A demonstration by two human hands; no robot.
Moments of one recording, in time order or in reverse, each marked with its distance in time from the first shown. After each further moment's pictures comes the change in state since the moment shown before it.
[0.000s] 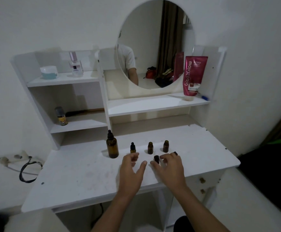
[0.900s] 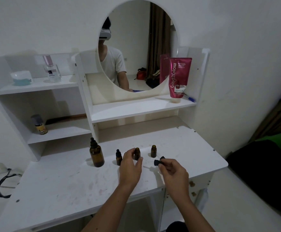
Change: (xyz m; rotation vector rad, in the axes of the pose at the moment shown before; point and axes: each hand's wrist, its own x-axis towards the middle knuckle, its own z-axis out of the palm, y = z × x) left_hand 0.046 0.014 0.060 0.139 -0.066 -0.030; right_hand -0.008 0.026 -0.039 0.538 0.148 0.160
